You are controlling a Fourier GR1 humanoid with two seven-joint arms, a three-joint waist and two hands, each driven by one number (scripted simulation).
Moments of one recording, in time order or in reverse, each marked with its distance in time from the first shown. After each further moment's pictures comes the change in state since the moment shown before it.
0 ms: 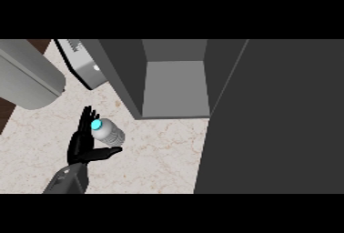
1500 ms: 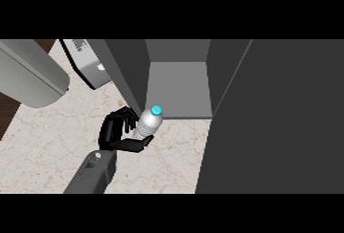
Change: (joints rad) left arm -0.023 -0.127 -0.262 -0.243 -0.050 0.172 -0.073; right arm -0.004 -0.031 0.015 0.002 -0.008 -0.053 -0.001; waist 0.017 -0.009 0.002
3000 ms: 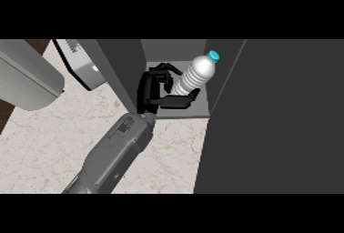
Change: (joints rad) left arm -0.315 -0.007 -0.428 -0.199 0.420 0.513 0.480; right arm 0.136 -0.091 -0.017 -0.002 -0.028 0.002 -0.166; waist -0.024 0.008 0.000
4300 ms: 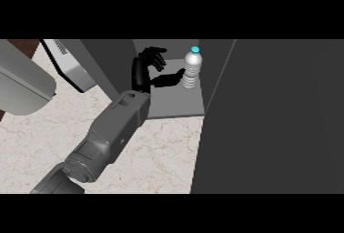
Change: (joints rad) left arm -0.341 0.005 0.069 0.625 0.081 0.144 -0.214; right arm 0.060 -0.025 -0.056 0.001 -0.041 0.076 -0.086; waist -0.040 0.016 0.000
